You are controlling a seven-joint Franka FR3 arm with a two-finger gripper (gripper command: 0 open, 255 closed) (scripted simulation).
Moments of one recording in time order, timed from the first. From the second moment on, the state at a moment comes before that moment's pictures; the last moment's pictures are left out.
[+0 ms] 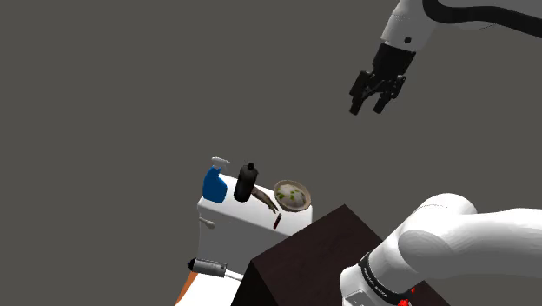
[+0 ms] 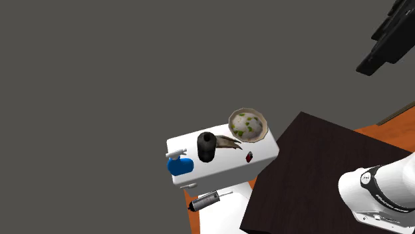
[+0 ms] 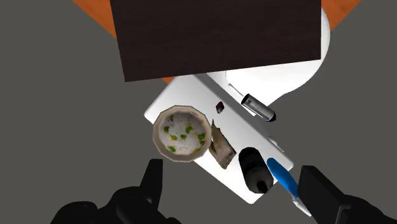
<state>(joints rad) 0.02 -0.79 -0.03 -2.30 -0.08 1.47 0.17</state>
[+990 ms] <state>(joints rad) 0.10 -0.68 -0.13 -2.65 -0.08 2.07 -0.04</state>
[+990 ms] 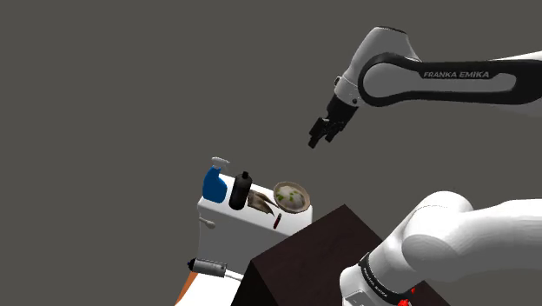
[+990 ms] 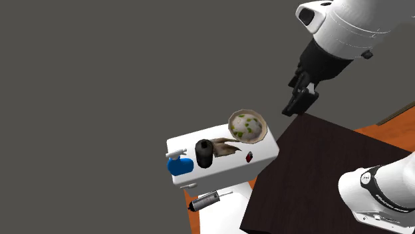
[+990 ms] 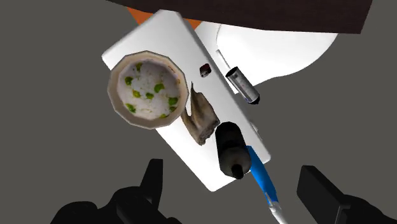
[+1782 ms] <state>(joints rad) 0.29 -0.26 -0.27 -2.73 0.07 2.69 -0.35</state>
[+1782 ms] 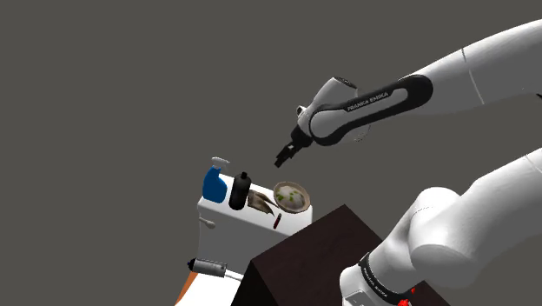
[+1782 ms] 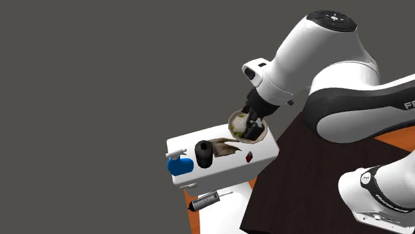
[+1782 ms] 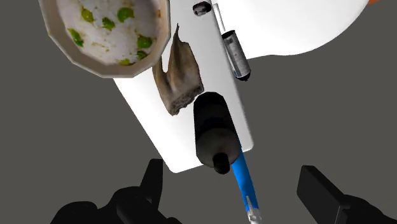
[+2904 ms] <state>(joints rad) 0.27 0.49 0.02 -2.22 1.35 2.99 -1.69</state>
